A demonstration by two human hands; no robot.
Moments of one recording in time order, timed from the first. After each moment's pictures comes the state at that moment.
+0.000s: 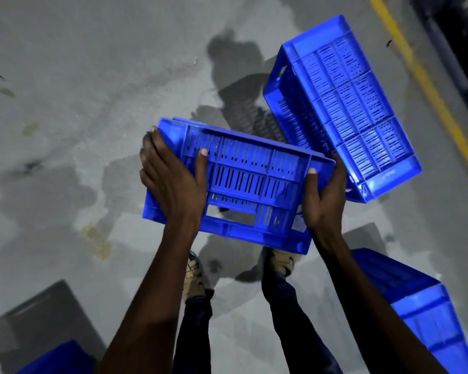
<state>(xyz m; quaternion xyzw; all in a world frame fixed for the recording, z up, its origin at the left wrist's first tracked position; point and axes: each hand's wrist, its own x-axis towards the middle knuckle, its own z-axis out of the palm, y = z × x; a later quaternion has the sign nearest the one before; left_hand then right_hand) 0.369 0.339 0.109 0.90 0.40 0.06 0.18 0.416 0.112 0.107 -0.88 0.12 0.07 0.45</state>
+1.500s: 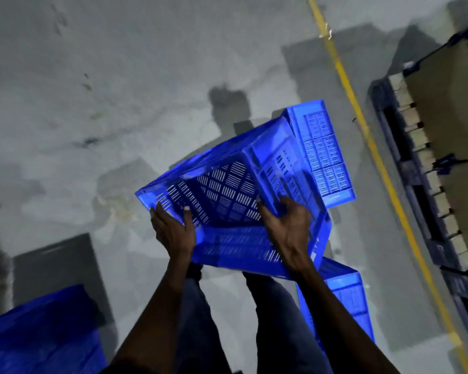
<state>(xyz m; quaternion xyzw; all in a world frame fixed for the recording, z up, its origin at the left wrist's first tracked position) 0.155 0.333 0.244 0.69 0.60 0.01 0.40 0.290 0.173 0.400 -0.93 -0.03 0.16 0.32</state>
